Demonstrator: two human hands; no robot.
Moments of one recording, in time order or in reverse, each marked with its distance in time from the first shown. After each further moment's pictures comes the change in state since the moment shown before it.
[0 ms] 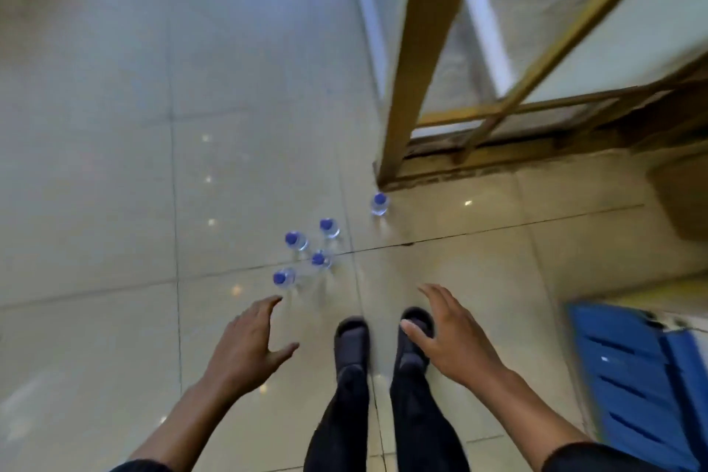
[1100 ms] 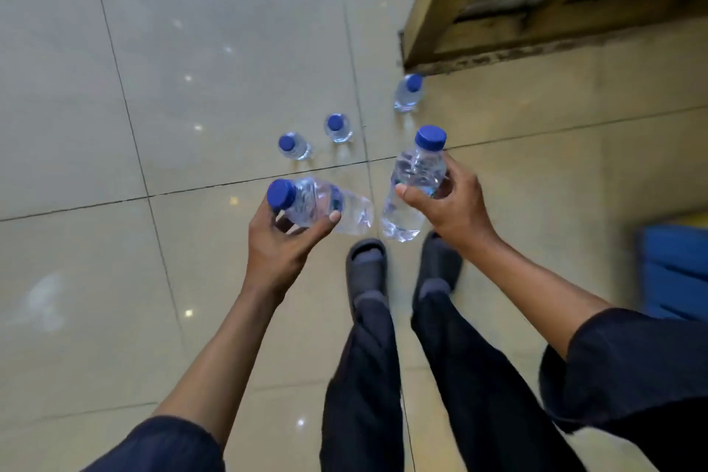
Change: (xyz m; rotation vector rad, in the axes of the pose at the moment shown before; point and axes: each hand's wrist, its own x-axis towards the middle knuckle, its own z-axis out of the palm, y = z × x) left_hand 0.112 -0.024 0.098 -1.157 0.283 -0.048; right_hand 0.157 0.006 0.116 0.747 0.188 -0.047
